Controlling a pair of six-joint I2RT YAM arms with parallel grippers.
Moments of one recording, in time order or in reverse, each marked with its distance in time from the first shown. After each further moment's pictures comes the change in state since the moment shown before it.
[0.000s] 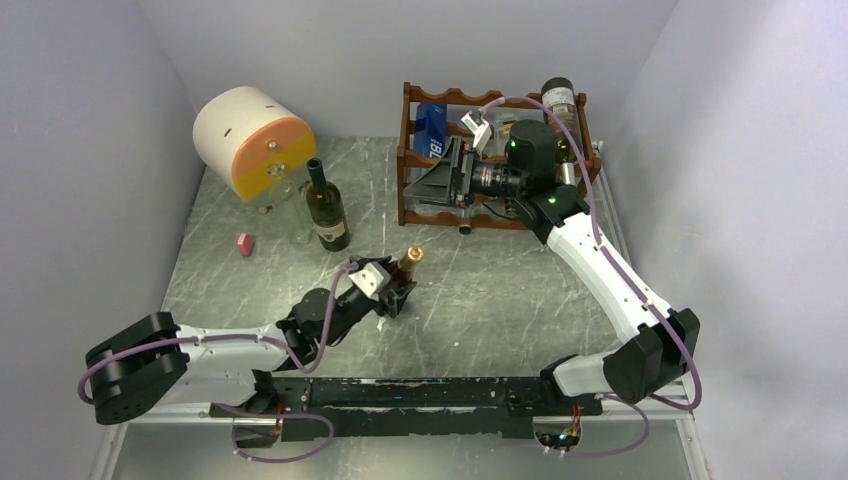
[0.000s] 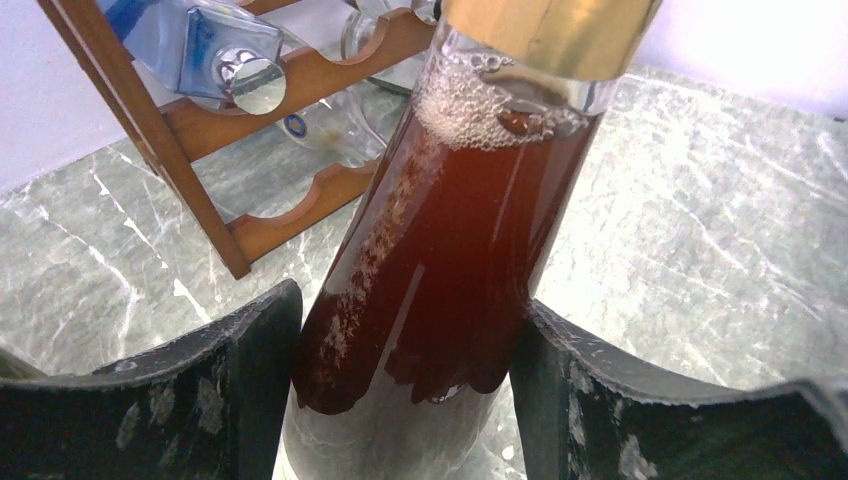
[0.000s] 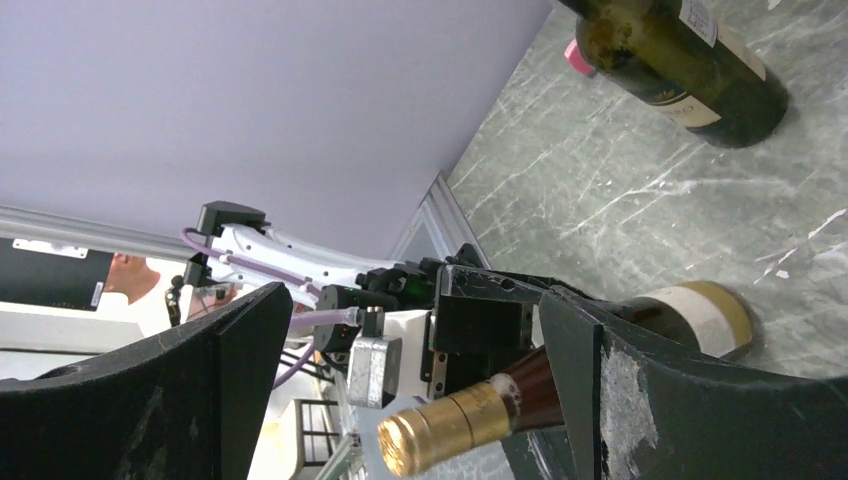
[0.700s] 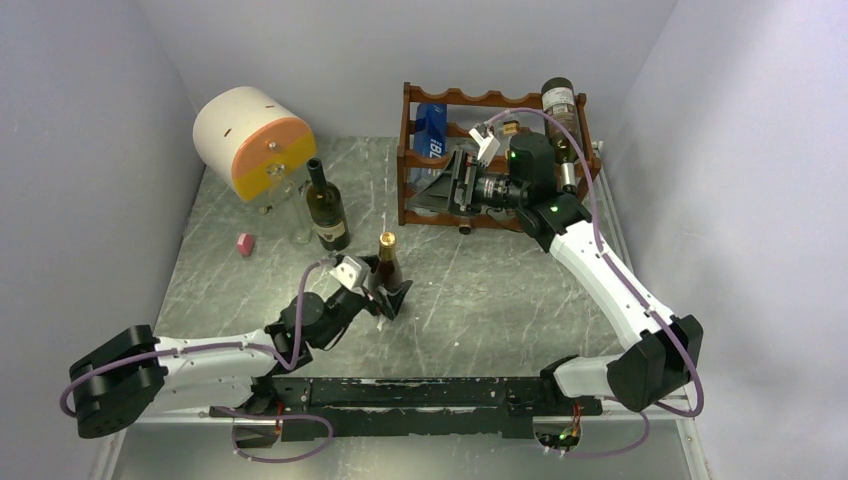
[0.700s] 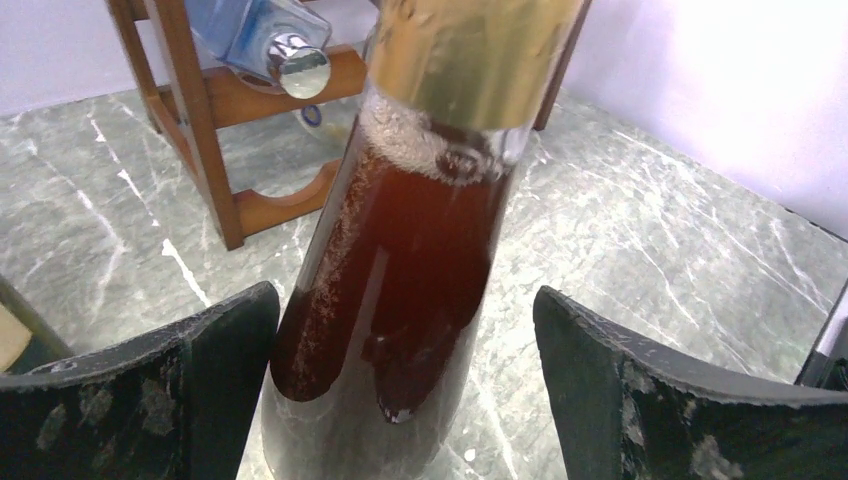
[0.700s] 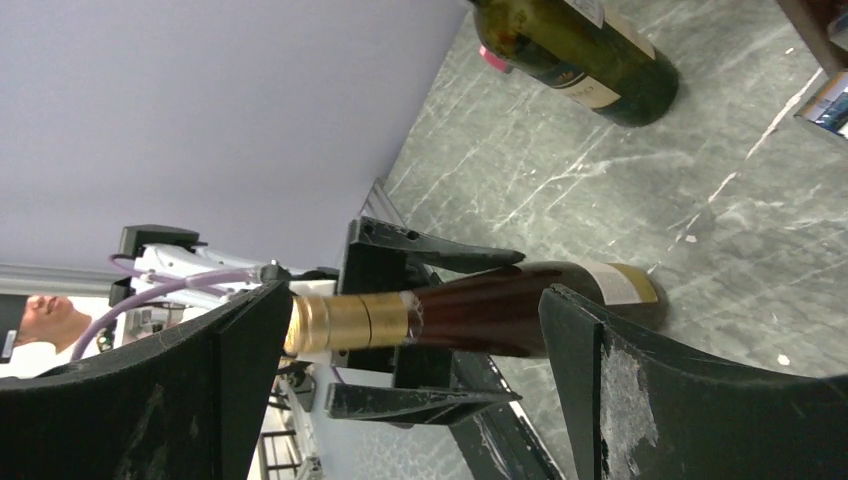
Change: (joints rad) left arm -0.002 -0.114 -0.070 0.010 -0.087 -0.182; right arm -0.016 -0.039 -0.082 -0.043 0.108 -0.079
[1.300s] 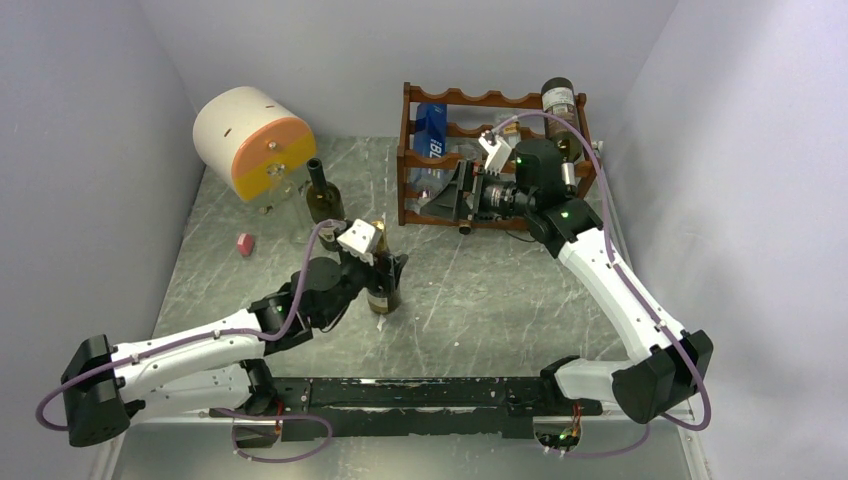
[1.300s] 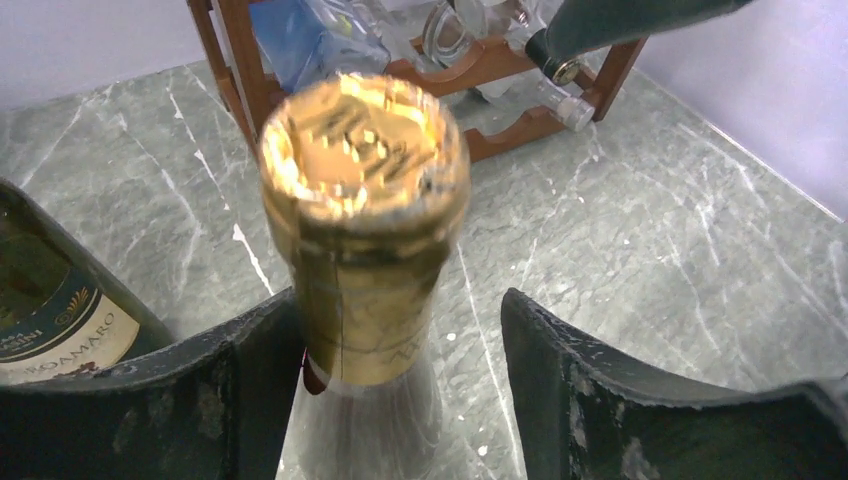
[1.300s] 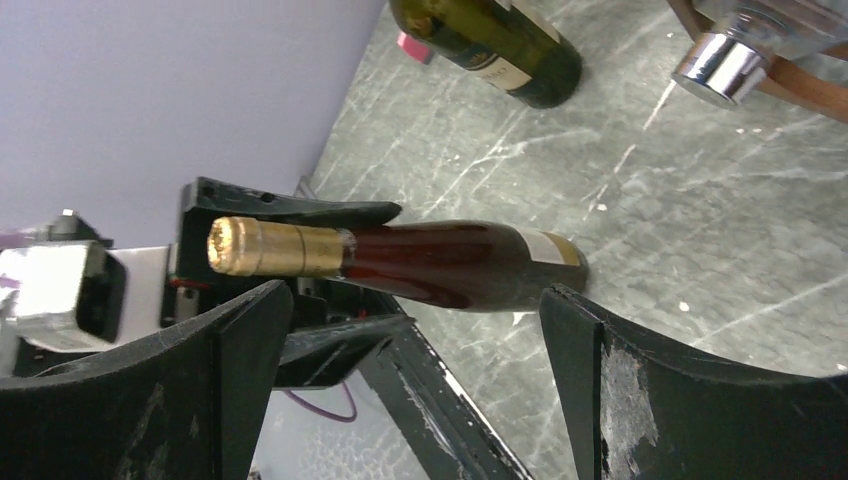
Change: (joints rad) left arm 0.004 -0.094 0.381 -0.675 -0.117 -0.063; right arm -0.009 -0.062 -0.001 -0.166 0.117 -0.148
